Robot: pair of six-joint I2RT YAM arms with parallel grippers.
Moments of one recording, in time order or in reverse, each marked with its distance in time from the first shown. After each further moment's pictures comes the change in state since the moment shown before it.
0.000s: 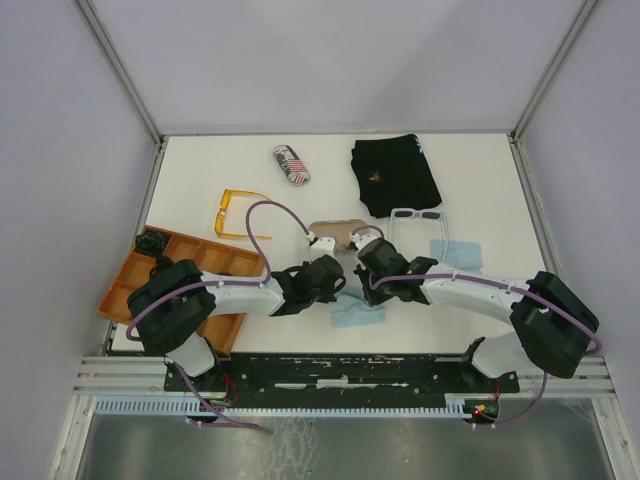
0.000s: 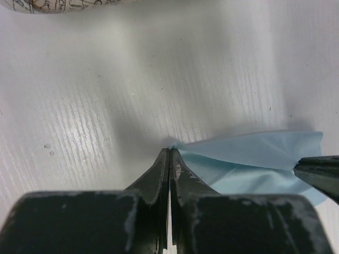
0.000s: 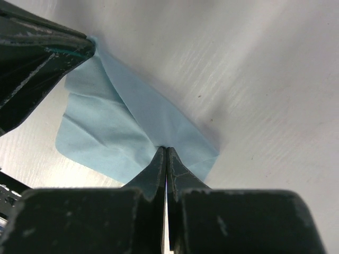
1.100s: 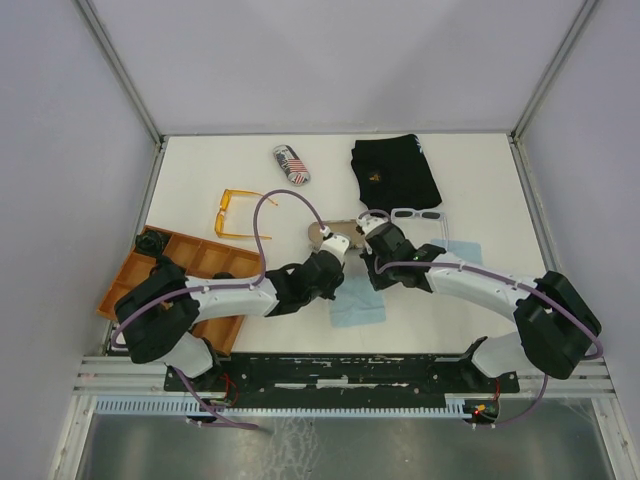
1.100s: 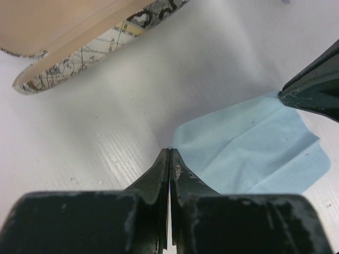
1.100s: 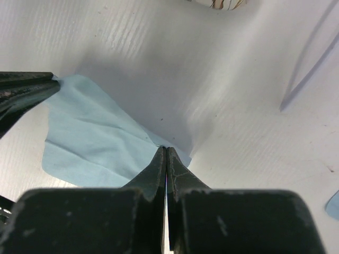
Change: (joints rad) left arm -0.006 -0.095 -0.007 0.042 0.038 0.343; right arm -0.093 -0.006 0.064 -0.037 0.022 -0.073
